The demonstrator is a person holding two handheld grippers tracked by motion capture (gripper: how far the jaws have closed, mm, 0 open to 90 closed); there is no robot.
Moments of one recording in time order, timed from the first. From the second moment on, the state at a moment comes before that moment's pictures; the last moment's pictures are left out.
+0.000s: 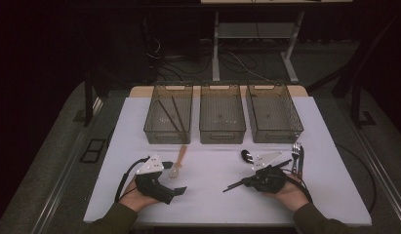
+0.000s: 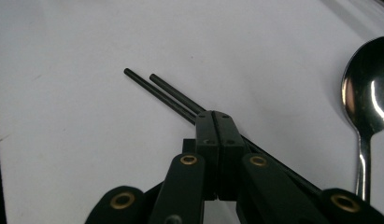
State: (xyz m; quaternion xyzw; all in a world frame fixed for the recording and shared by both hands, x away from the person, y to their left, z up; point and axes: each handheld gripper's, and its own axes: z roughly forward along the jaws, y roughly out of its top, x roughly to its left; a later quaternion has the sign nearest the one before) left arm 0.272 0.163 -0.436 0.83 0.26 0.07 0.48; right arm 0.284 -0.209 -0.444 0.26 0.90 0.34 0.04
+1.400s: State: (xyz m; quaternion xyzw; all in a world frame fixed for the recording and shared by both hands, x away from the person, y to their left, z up) left arm 0.271 0.164 -0.435 0.83 0.25 0.07 0.48; right arm 0.325 -0.212 -0.434 0.30 0.88 0.36 0.07
